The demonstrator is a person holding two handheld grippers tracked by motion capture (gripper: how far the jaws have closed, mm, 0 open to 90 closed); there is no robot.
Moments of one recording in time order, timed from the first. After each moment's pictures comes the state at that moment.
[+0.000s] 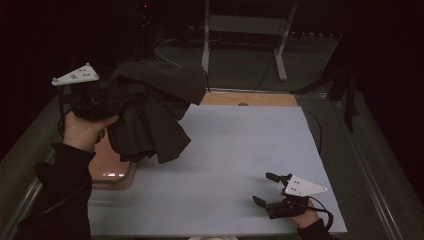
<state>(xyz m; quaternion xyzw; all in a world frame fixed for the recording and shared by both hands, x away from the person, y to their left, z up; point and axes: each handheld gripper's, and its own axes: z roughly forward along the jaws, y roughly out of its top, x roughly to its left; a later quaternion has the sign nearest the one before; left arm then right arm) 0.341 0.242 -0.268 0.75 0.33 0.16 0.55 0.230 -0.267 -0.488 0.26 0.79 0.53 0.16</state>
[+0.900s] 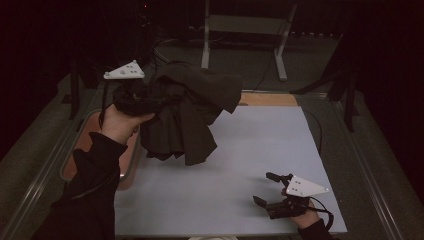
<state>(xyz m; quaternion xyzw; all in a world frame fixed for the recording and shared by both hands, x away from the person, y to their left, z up) 0.364 0.168 -0.271 0.79 0.27 0.12 0.54 0.229 -0.268 -0.486 0.26 0.79 0.54 0.16</state>
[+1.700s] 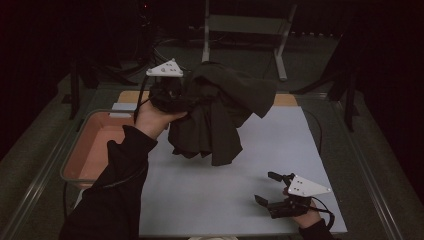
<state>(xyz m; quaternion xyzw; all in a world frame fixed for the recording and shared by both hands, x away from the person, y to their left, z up) 0.379 0.100 -0.272 0.80 0.23 0.10 0.55 0.229 -0.271 -0.485 0.26 0.78 0.54 0.16</state>
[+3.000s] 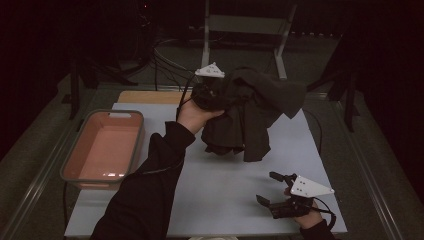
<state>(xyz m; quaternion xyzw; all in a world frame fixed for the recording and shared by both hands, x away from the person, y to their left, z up) 0.420 0.017 -0.306 0.80 0.23 0.06 0.55 0.227 -0.275 -0.483 0.26 0.78 0.54 0.16</state>
